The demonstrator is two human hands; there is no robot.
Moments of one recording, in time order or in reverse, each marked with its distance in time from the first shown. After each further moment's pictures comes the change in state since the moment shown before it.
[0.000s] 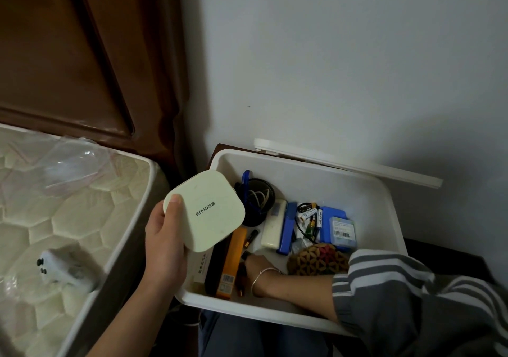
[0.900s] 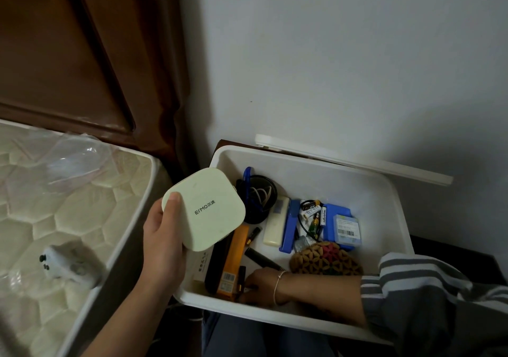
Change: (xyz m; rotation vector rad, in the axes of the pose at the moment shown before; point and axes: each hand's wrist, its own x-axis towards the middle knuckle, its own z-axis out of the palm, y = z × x) left_hand 0.001 -0.001 0.001 -0.007 0.003 -0.004; right_hand -0.016 0.020 -0.010 -0.160 -0.355 -0.204
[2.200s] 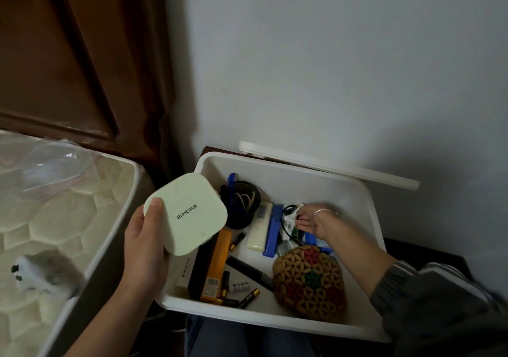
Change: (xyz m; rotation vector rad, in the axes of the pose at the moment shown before) left_hand -0.001 0.000 -0.002 0.005 -0.022 -0.008; right_hand -0.048 0.094 -0.119 1.426 0.687 0.554
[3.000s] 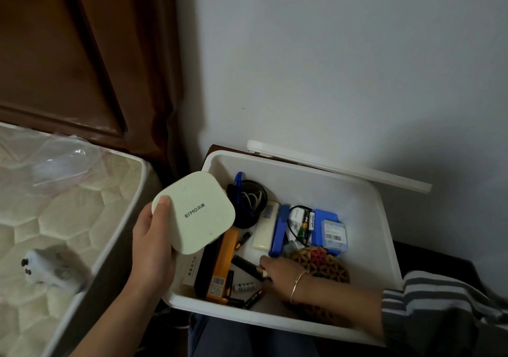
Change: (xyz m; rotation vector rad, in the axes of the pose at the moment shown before) left_hand -0.002 0.002 0.002 -0.031 0.008 0.020; right_hand -0.048 0.096 0.051 -1.482 -0.359 -0.801
